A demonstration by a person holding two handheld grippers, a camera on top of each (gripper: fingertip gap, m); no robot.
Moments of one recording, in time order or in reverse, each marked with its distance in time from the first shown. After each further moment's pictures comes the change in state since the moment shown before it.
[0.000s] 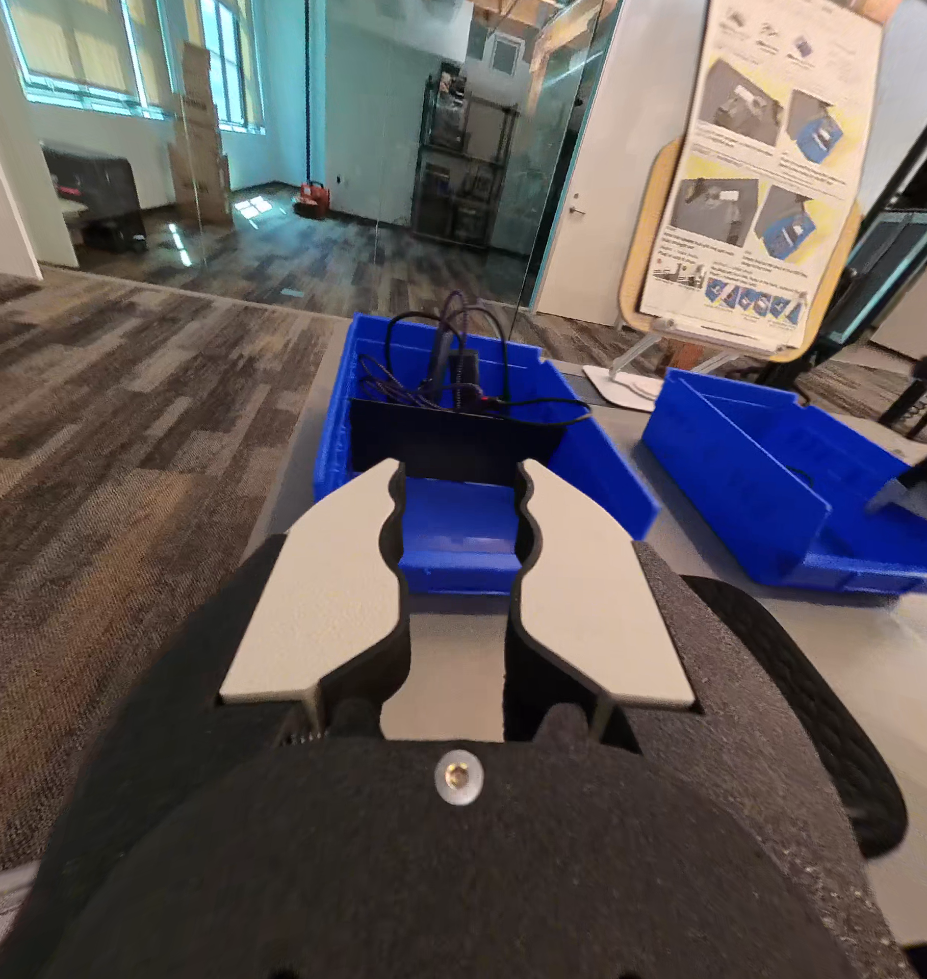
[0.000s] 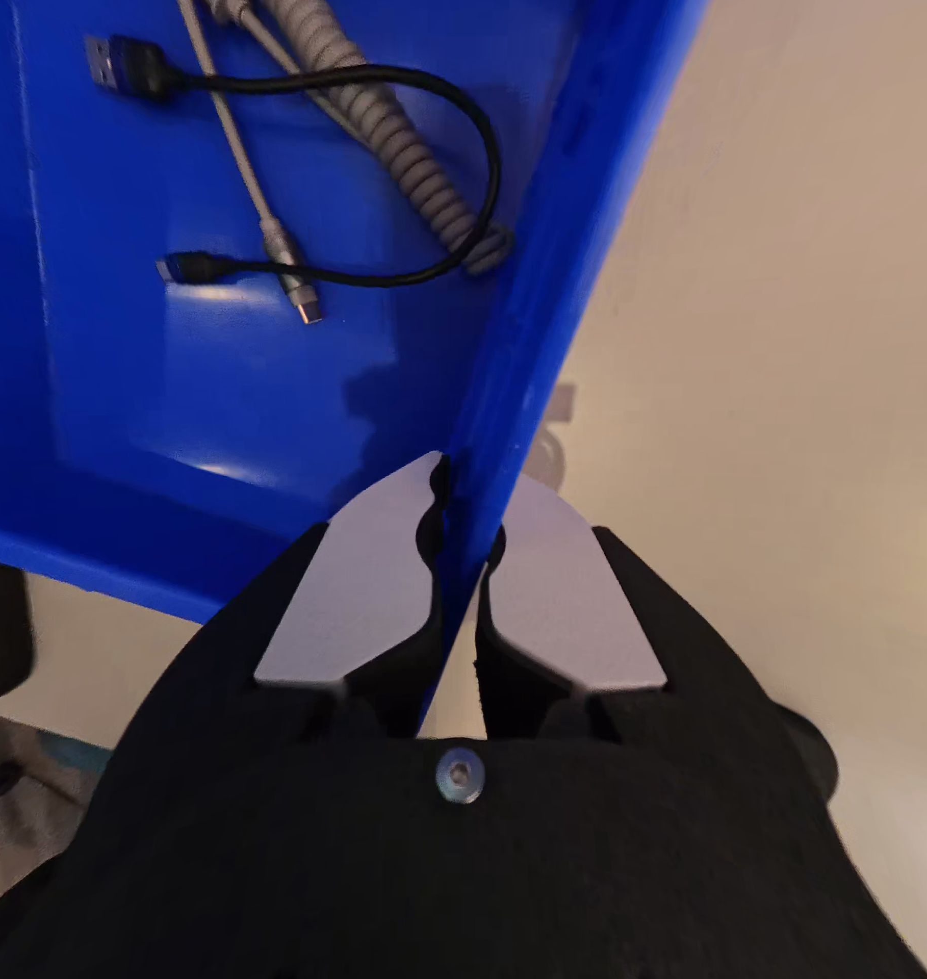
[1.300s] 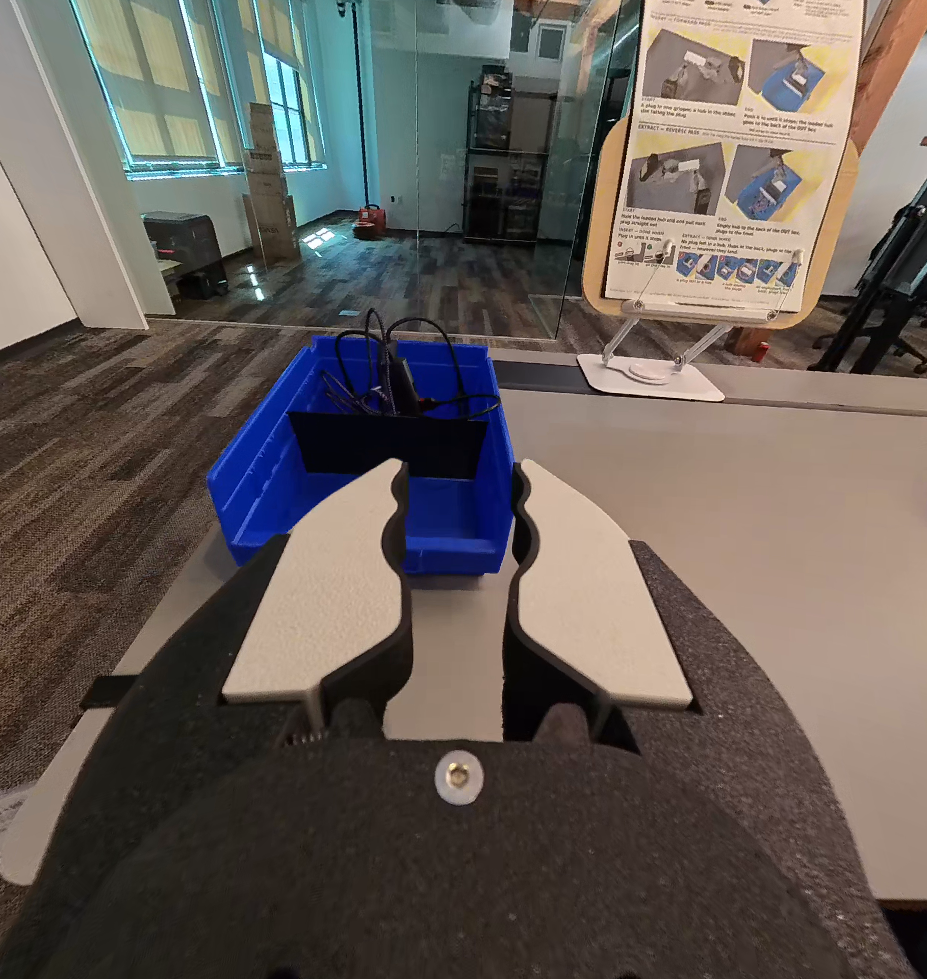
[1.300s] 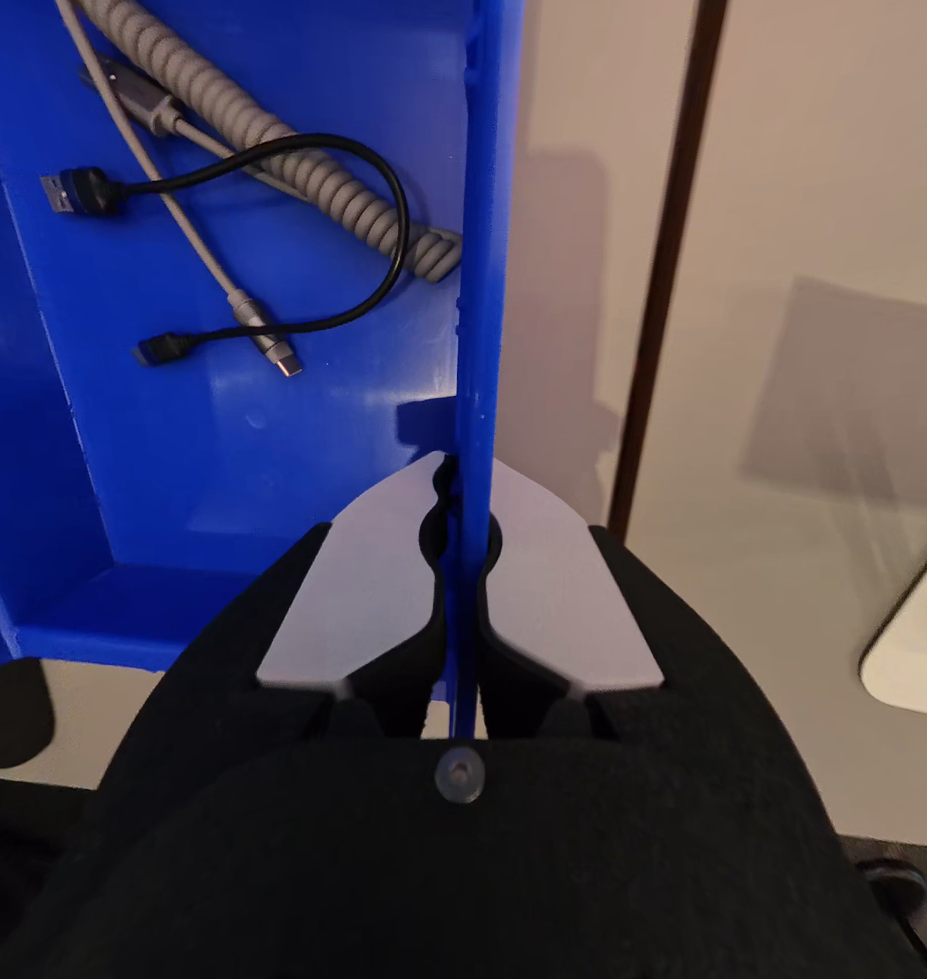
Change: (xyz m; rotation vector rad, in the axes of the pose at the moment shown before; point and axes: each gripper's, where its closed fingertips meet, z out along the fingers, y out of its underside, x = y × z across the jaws) left arm 0.108 -0.009 -0.024 -0.006 -0.123 0.138; right arm 0.477 0.171 -0.079 0.059 0.066 0.271
